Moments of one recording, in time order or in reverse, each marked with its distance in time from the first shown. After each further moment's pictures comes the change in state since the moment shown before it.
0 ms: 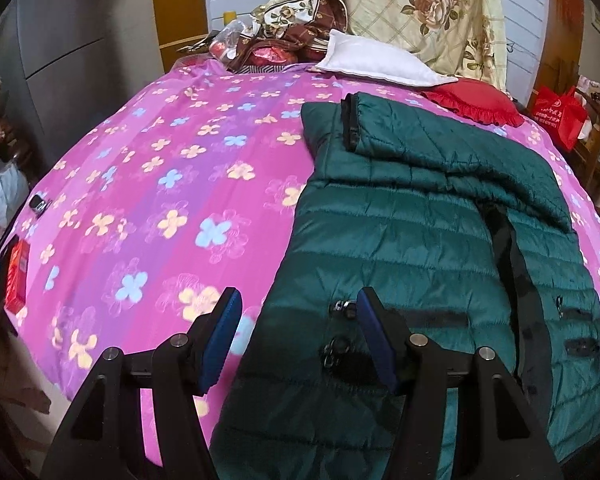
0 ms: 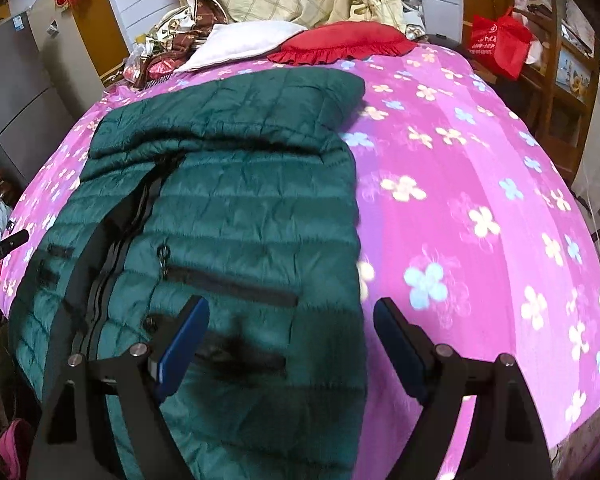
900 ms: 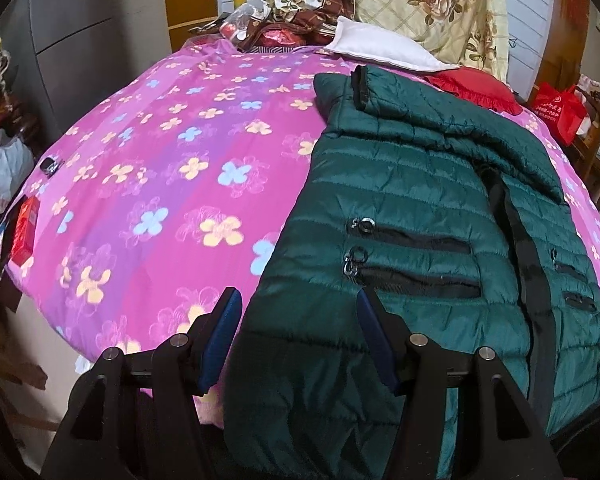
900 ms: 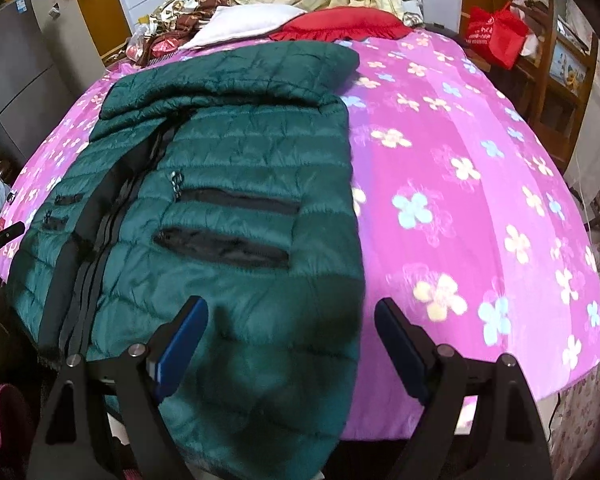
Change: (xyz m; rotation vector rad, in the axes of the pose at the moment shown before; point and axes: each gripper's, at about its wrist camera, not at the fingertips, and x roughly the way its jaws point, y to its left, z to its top) left arm -0.022 0.017 -0.050 -0.033 0.050 -0.009; right arm -0.027 0.005 -0.052 -0.020 0.060 -0.024
